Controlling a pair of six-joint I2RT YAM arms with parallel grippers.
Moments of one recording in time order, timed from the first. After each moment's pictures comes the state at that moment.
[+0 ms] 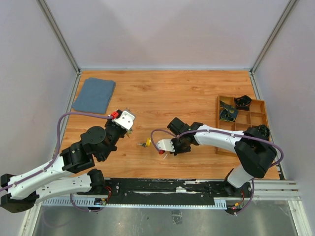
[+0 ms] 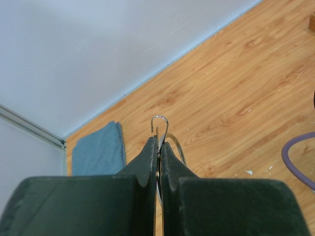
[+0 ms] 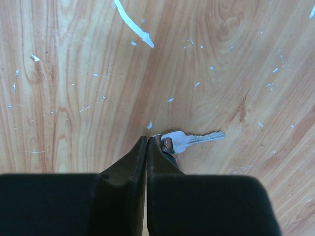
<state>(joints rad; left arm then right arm) -1.13 0.66 0.84 -0.23 -0.77 0.40 0.87 1.57 0.89 -0.62 -0.20 -1.00</state>
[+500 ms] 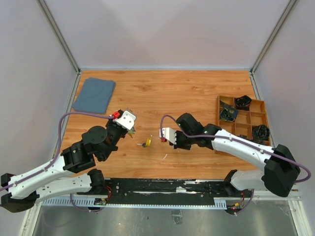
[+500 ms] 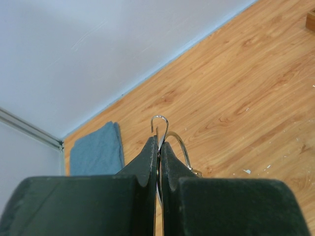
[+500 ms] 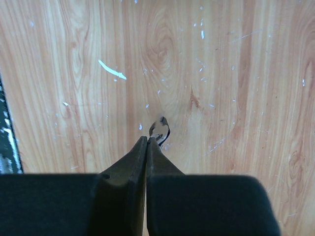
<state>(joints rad) -1.13 0.67 0.84 -0.23 -0.76 0.40 0.86 1.30 0.85 -0.54 -0.24 -0.69</state>
